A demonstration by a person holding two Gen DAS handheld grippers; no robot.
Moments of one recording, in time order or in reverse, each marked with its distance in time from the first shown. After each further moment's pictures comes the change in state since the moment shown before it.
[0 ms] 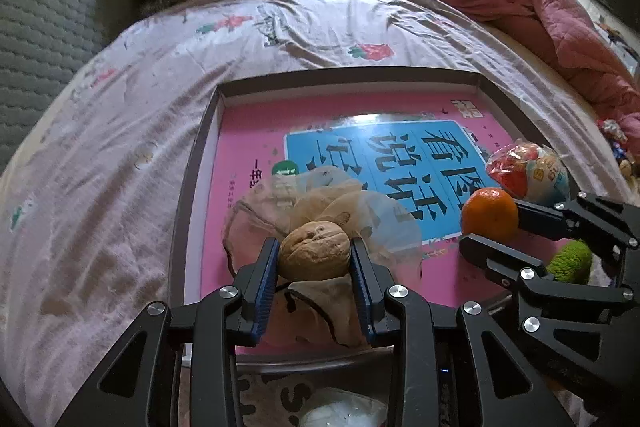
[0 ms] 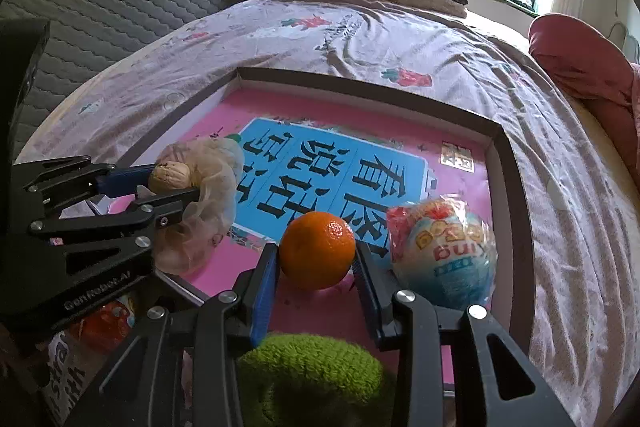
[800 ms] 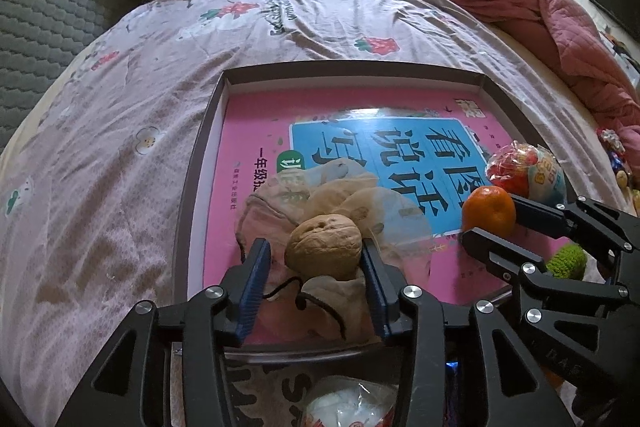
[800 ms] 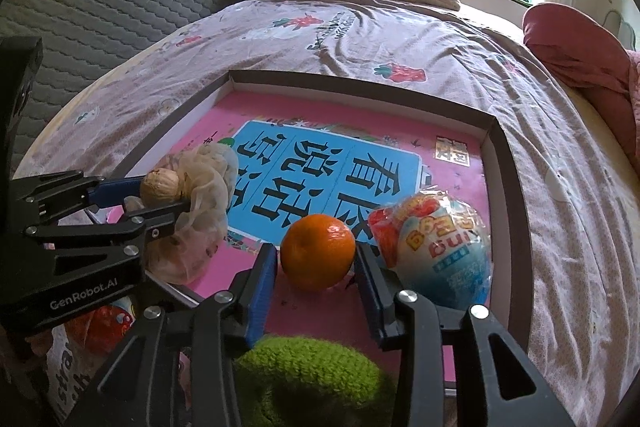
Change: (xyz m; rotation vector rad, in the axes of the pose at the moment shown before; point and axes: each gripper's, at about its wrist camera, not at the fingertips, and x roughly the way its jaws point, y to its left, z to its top) left arm -0.002 0.008 0.001 -0.040 0.036 -0.016; right arm -0.002 -0.006 0.002 0.032 0.005 -0.001
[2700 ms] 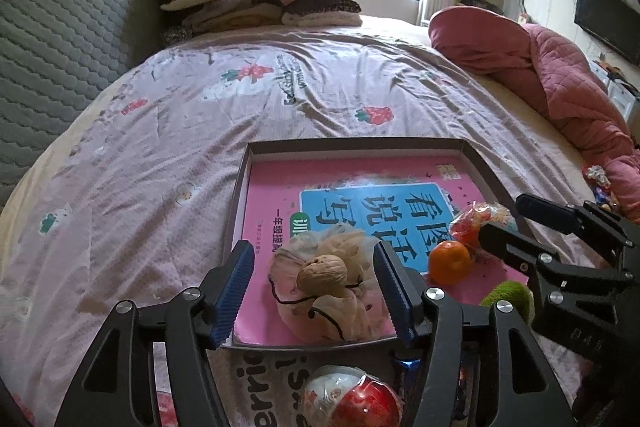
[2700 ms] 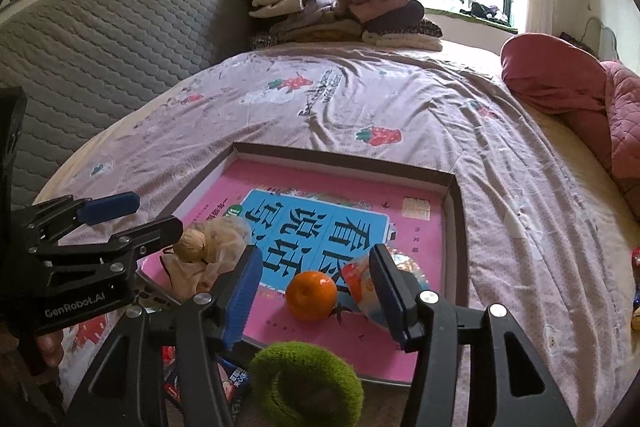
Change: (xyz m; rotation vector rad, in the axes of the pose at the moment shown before) left arm -0.071 -0.005 0.009 -0.022 -0.189 0.024; right arm -0.067 -0.010 0.019 0.036 -0.176 -0.005
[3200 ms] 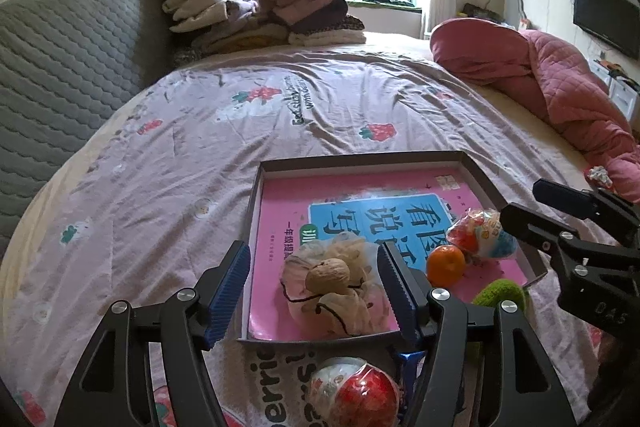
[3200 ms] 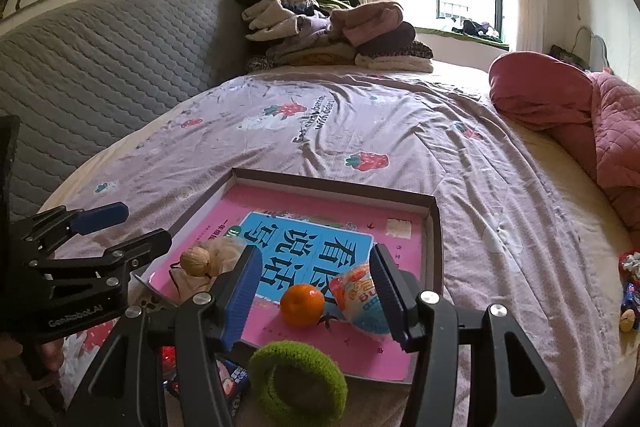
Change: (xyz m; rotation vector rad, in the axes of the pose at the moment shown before) left arm -0.026 -0.004 -0.005 0.023 -0.065 0.047; right arm -0.031 -0.004 0.002 0.000 -0.075 -0.014
